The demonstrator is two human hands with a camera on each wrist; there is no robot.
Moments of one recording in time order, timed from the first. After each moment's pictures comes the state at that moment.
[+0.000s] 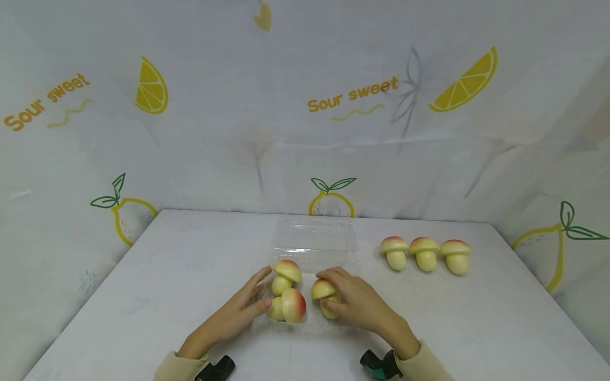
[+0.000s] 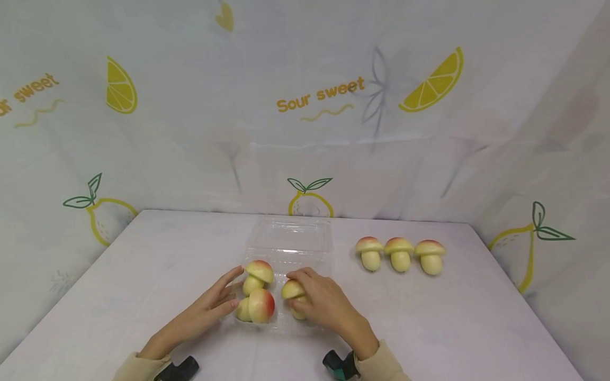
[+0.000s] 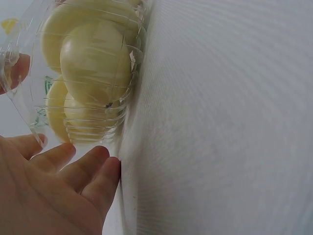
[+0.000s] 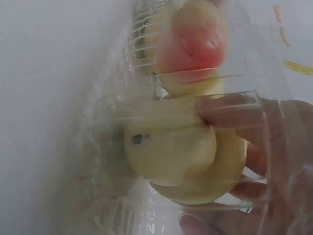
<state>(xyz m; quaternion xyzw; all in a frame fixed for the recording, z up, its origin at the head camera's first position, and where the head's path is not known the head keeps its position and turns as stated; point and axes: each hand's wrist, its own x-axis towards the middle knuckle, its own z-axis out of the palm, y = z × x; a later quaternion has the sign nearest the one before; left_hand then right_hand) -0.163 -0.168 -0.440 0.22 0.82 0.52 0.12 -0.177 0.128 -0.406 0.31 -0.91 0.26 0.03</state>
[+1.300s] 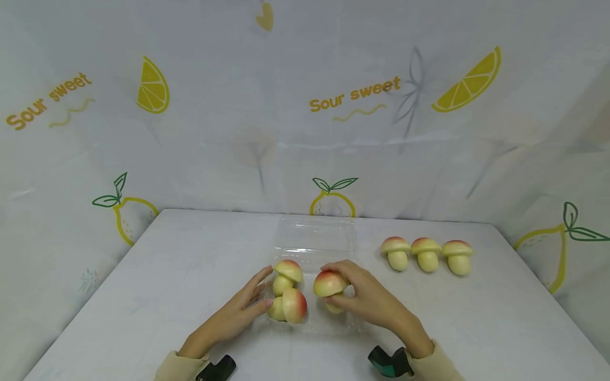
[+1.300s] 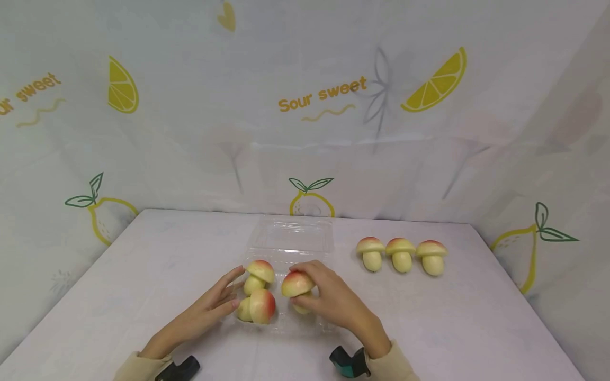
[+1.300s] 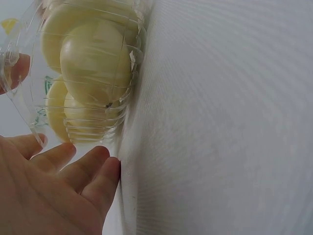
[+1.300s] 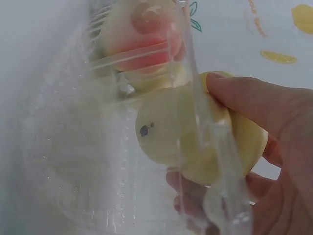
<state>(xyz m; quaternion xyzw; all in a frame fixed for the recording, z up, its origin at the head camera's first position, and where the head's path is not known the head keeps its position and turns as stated) -0.163 -0.169 -0.439 0.22 0.82 0.52 0.12 -0.181 0.141 -0.393 0.33 -0.87 0.38 0.02</state>
